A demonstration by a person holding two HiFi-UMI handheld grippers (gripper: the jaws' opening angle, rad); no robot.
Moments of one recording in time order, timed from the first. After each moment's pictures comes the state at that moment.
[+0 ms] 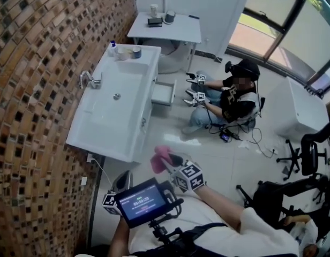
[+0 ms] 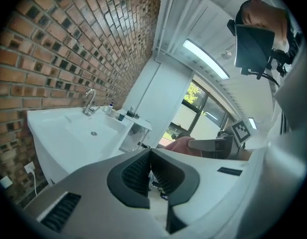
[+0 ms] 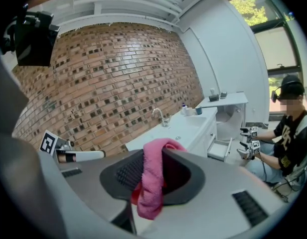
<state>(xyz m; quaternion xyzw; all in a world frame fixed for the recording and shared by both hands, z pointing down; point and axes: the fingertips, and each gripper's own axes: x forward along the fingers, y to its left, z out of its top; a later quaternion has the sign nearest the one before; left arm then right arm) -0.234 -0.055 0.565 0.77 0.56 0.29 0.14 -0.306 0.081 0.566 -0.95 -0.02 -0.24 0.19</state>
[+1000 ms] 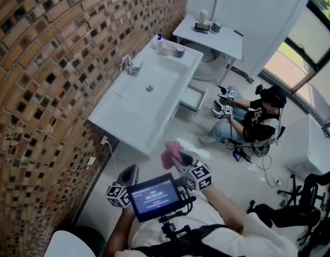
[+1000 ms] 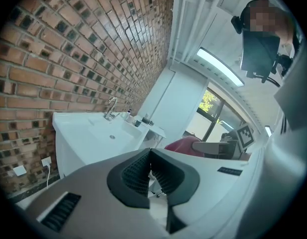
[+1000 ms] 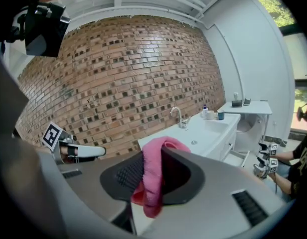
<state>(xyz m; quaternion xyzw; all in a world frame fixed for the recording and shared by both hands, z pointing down) -0.198 -0.131 0.595 0.81 0.48 0.28 0.17 -0.255 0.032 0.570 -0.96 0.08 -0.24 0.12</state>
